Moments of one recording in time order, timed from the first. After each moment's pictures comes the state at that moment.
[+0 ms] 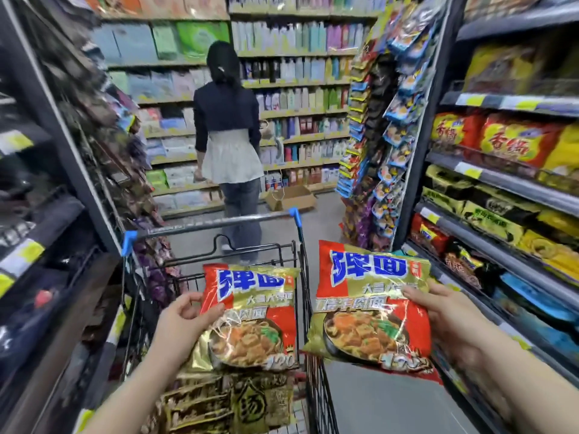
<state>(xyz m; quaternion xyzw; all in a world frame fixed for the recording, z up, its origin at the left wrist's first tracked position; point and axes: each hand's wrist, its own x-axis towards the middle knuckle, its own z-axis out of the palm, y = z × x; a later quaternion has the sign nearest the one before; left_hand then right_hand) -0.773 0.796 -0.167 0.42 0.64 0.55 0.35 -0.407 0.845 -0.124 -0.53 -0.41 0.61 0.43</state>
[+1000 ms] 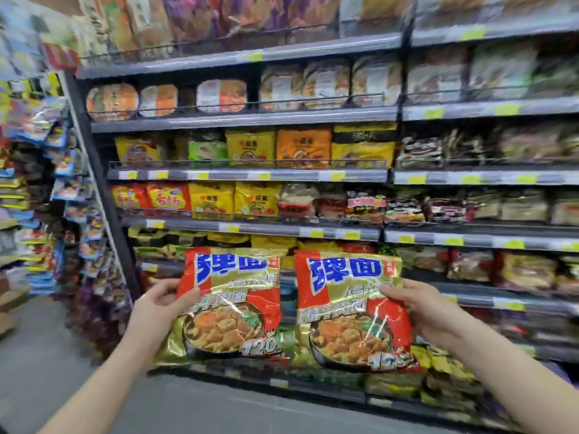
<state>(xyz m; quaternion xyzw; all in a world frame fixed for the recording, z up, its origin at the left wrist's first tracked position) -0.436 0.731 -0.027 0.68 0.29 0.40 0.55 -0.194 0.441 -0.016 -0.66 -0.18 0.31 0.65</state>
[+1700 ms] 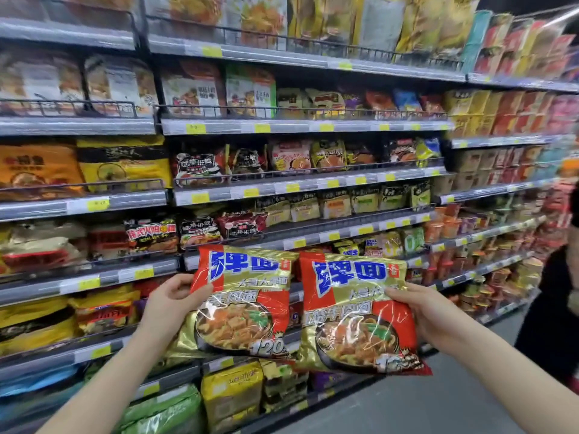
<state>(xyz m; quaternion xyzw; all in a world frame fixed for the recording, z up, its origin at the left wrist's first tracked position) -0.081 0.477 -0.027 0.75 0.06 0.20 0.63 -0.064 0.097 -0.009 -0.68 0.03 0.10 0.73</state>
